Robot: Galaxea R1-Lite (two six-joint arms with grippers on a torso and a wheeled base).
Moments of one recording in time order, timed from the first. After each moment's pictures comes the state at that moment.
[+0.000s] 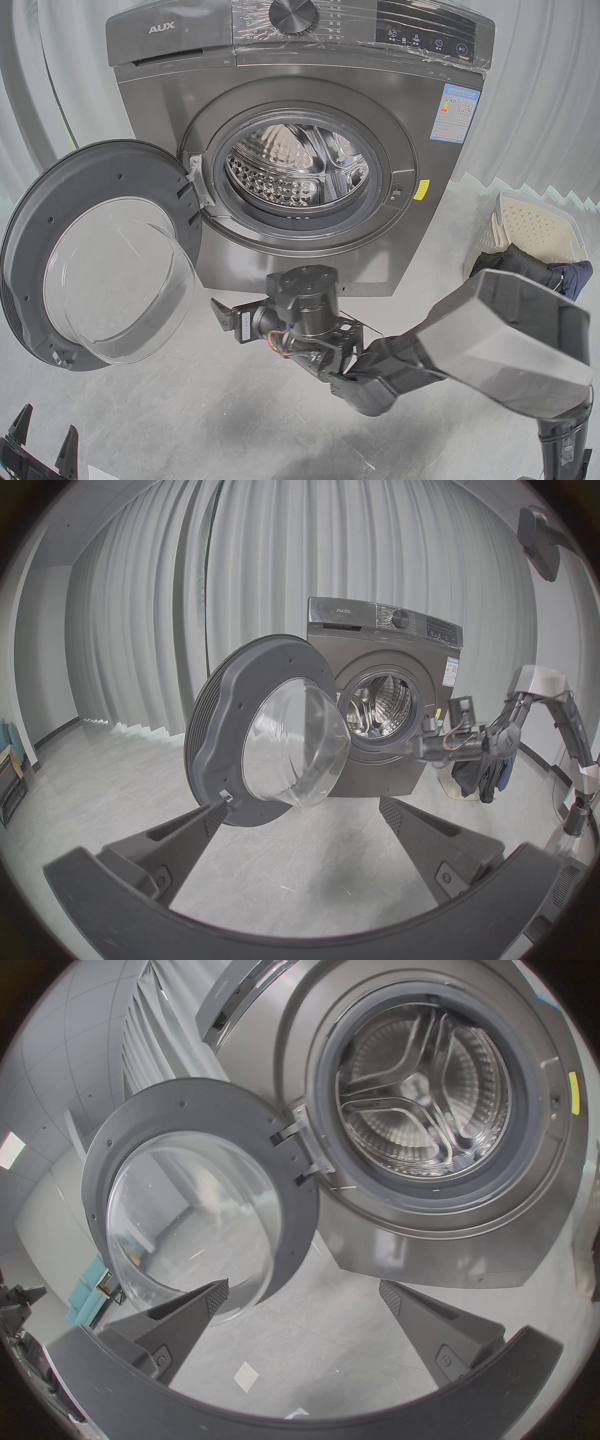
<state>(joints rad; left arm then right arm) 0.00 0.02 -0.02 0.00 0.02 -0.04 0.90 2.35 -1.36 -0.87 -0.20 0.26</state>
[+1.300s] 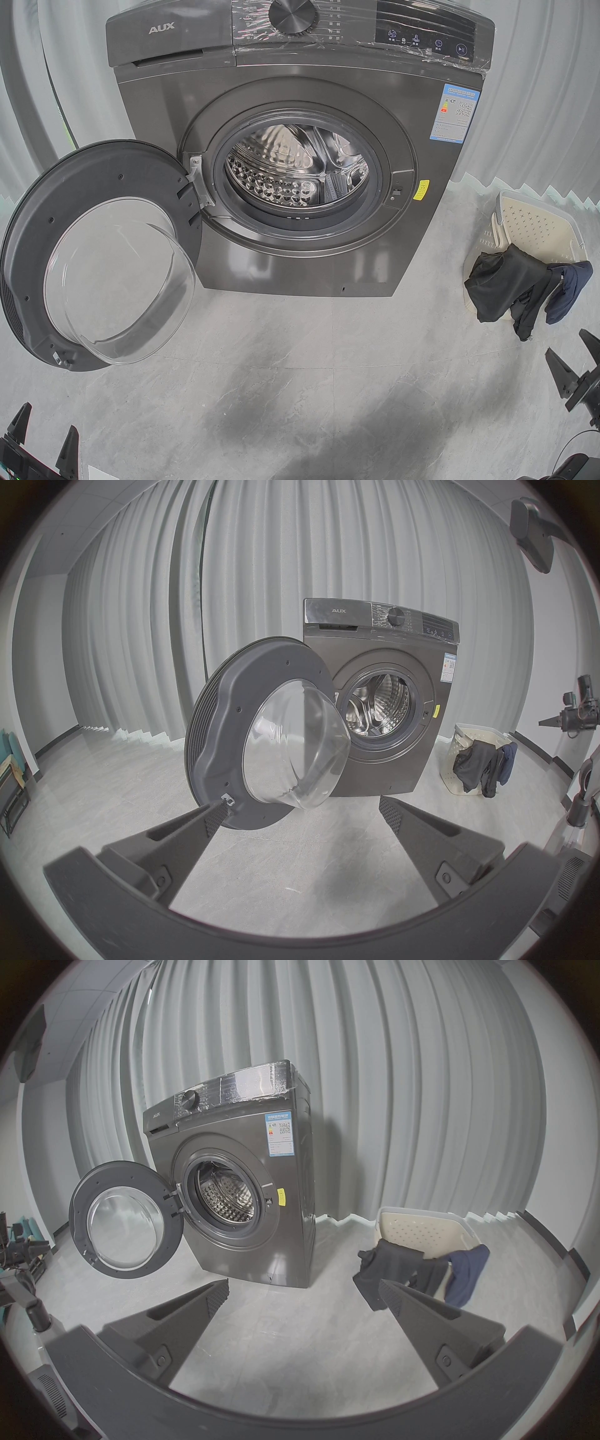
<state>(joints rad) 0.00 0.02 -0.02 0.00 0.01 0.00 0.19 0.66 -0.02 -0.61 -0.08 0.02</state>
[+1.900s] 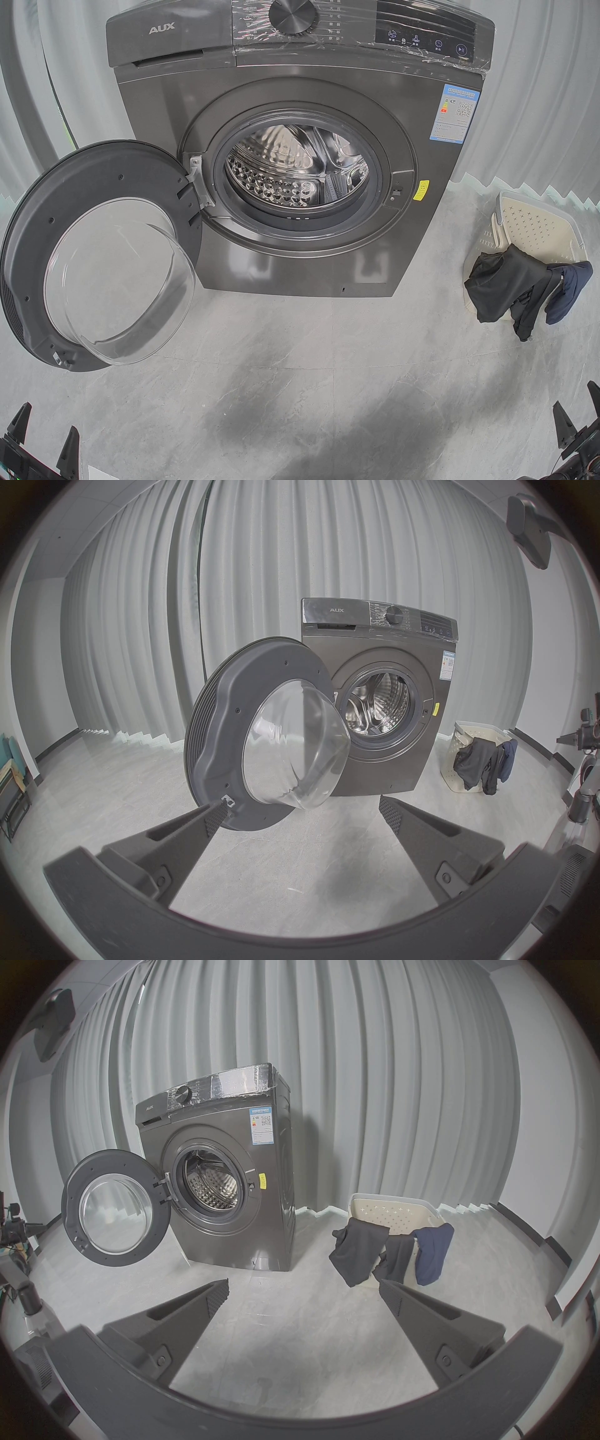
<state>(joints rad) 0.00 0.02 -0.02 0.00 0.01 0.01 0.04 0.11 -0.02 -0.04 -0.05 0.02</state>
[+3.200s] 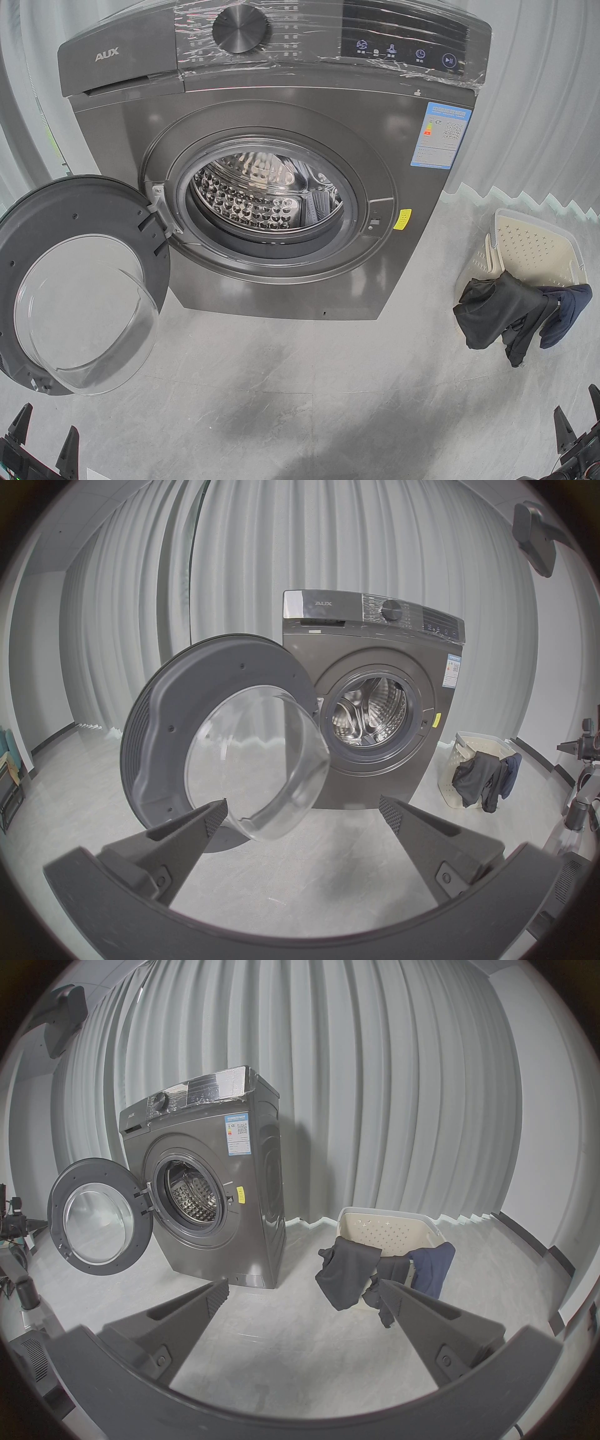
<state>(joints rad) 0.00 0.02 -0.02 0.00 0.01 -0.02 0.01 0.01 -0.02 0.01 -0.01 0.01</state>
